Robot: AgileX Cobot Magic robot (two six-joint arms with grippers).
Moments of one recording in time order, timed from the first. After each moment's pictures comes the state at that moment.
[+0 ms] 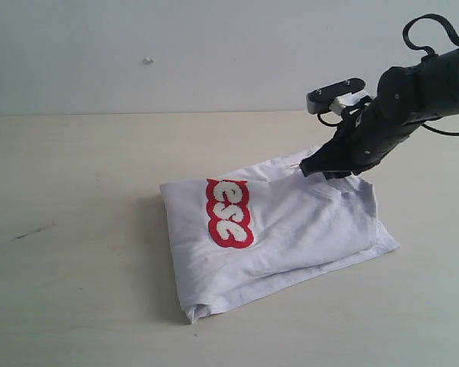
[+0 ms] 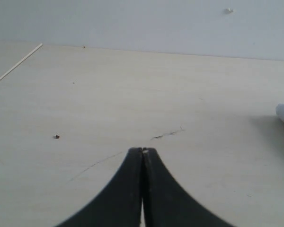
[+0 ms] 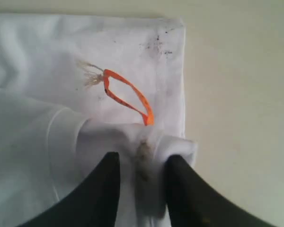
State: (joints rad) left arm 0.05 0.00 0.00 0.00 0.35 -0.03; right arm 0.10 2.02 -1.26 -0.02 0.39 -0.12
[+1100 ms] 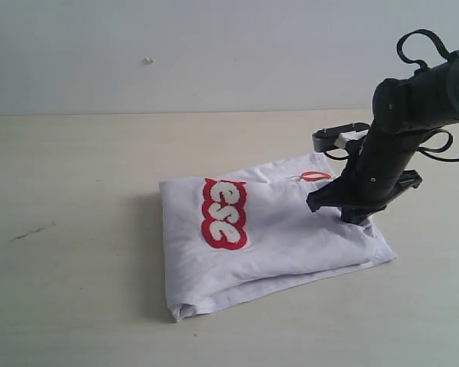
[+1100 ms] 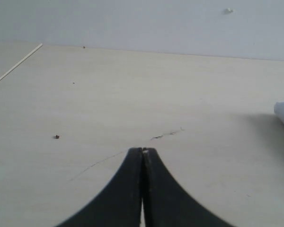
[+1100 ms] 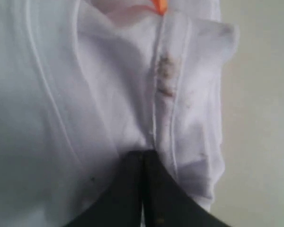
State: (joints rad) left arm 0.05 0.00 0.00 0.00 0.35 -0.03; right arm 0.10 2.08 -1.26 0.04 0.70 -0.06
